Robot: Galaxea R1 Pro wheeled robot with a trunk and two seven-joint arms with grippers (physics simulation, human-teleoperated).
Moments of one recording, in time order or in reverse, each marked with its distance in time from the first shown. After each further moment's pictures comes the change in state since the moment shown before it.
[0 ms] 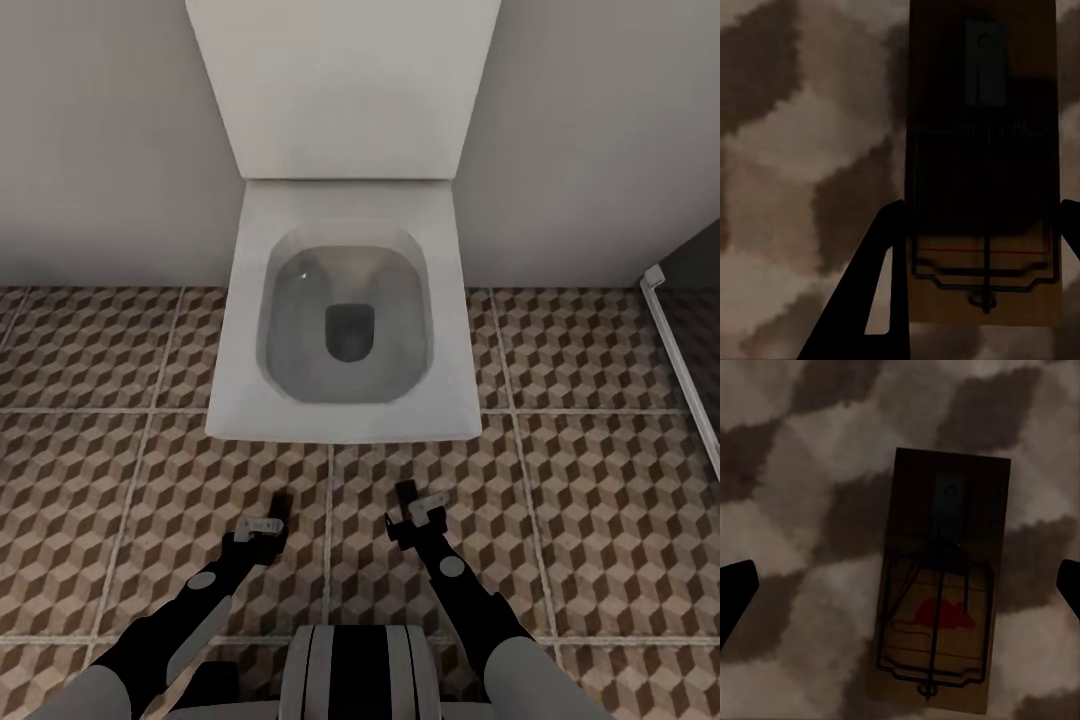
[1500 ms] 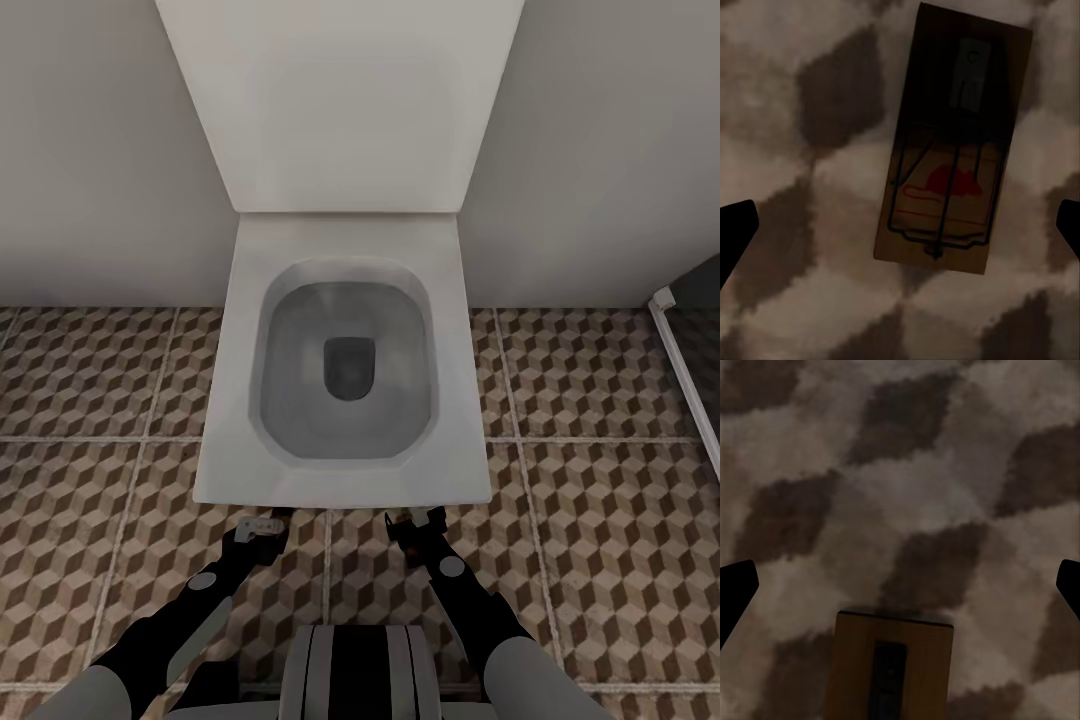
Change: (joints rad) left arm 0.000 0.000 -0.008 0.001 -0.002 -0.002 0.002; right arm 0.000 0.000 0.000 0.000 0.000 0.001 0.000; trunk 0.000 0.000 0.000
